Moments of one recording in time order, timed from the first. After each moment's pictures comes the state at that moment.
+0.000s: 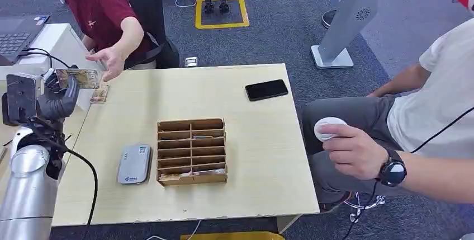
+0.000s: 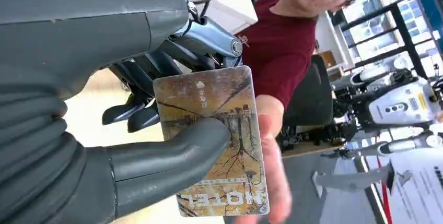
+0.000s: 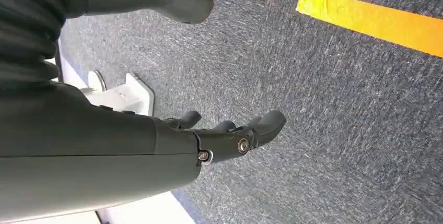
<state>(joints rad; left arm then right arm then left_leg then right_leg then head) -0.46 0.22 0.09 -1.24 -0.06 0.08 -0.26 -0.03 0.07 -0.99 -0.21 1.51 -0.15 -0.13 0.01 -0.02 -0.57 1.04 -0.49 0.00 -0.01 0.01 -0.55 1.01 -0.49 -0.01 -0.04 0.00</state>
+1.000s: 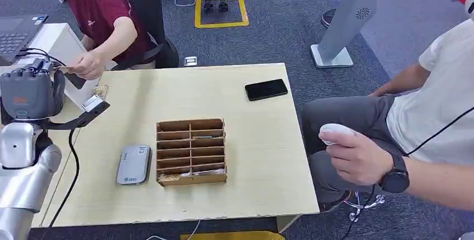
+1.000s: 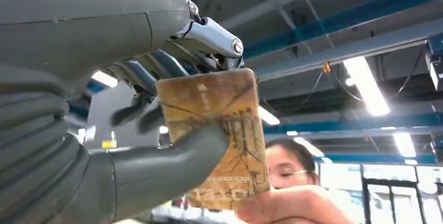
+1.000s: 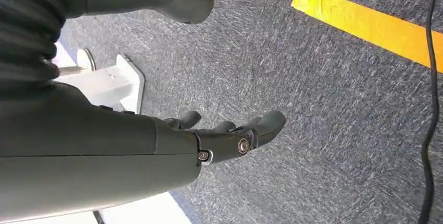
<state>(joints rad) -0.54 0.36 -0.06 -1.05 -1.26 0.66 -0.19 -0.03 0.07 -0.90 -0.21 1.51 -0.13 -0.15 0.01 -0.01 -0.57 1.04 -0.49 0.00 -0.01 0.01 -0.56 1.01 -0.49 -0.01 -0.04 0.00</state>
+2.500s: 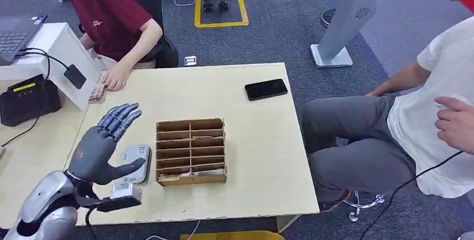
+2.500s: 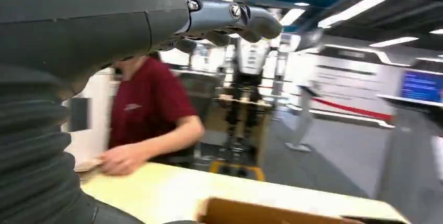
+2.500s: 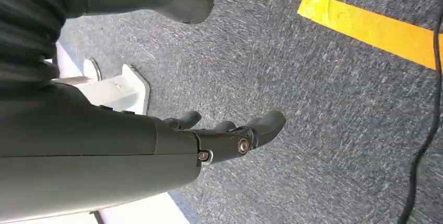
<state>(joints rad) -0.13 0.43 -0.28 -1.70 -0.81 0.11 -0.45 -0.02 0.07 -0.95 -0.21 1.50 -0.13 -0.15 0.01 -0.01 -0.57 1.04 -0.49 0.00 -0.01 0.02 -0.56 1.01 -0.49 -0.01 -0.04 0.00</state>
